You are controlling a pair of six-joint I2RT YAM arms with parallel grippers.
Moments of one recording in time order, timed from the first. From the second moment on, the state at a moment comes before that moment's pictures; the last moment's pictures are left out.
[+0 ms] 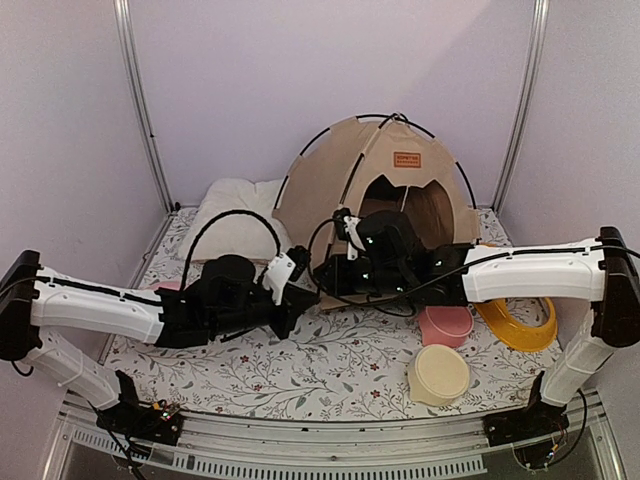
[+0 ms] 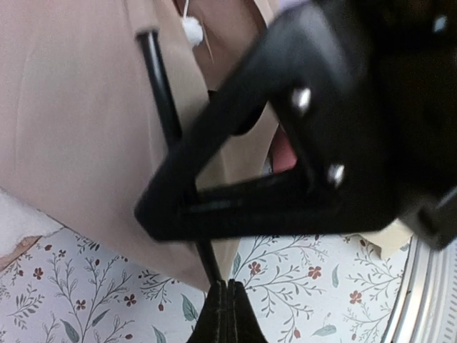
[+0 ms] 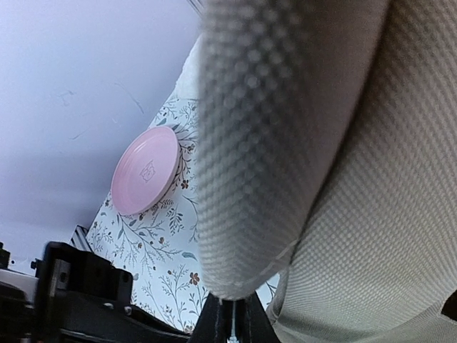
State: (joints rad) left arm -1.07 1.39 0.69 0.32 -0.12 -0.12; right arm 1.07 1.63 1.18 -0.03 0.10 0.68
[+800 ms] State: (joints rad) left arm -1.02 1.27 0.73 0.31 -0.25 -0.22; right arm 1.09 1.41 1.27 -0.29 0.07 0.56
